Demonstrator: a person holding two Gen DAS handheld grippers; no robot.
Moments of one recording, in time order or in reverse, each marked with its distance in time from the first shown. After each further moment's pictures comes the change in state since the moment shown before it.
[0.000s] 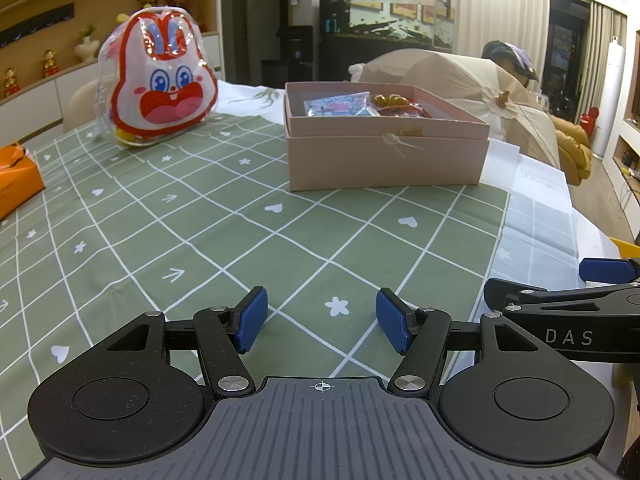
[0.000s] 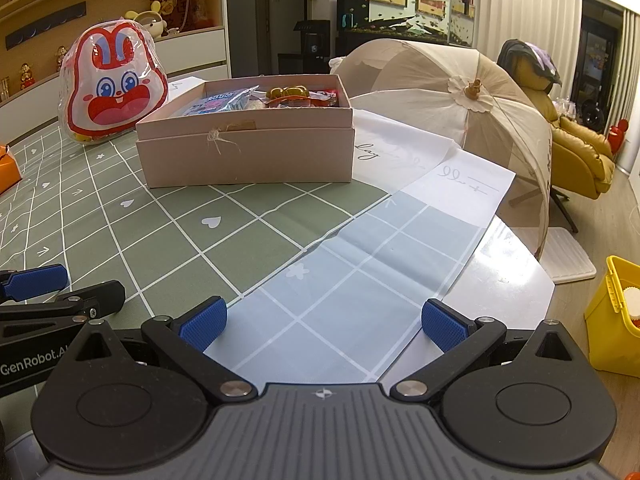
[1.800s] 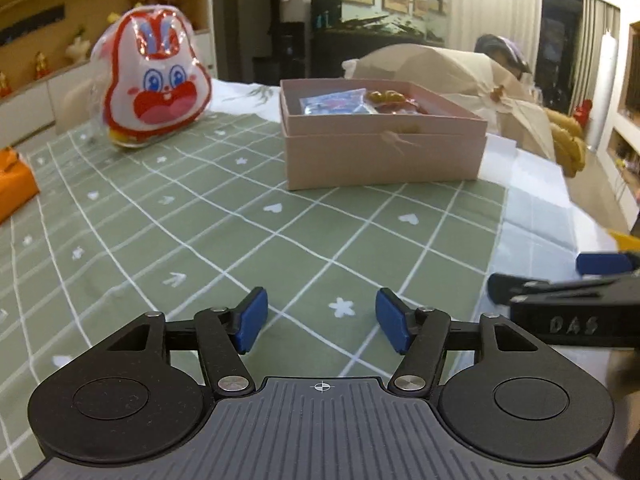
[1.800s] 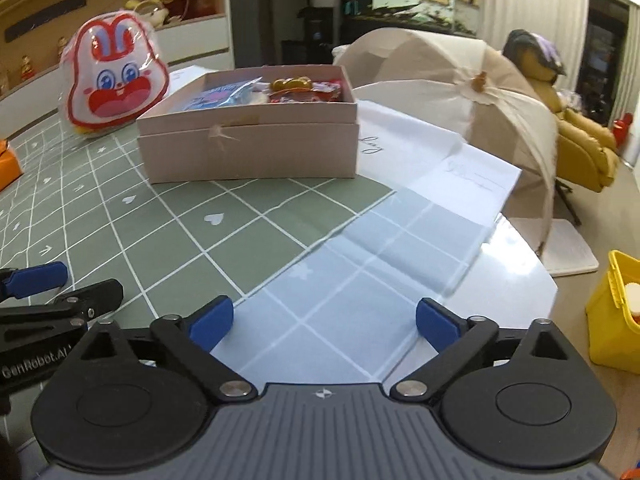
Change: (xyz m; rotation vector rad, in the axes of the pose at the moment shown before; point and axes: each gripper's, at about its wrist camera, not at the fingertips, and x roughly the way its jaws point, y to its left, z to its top) left arm -0.002 0.005 0.002 0.011 0.011 -0.022; right arm -0.002 0.003 0.003 0.005 0.024 -0.004
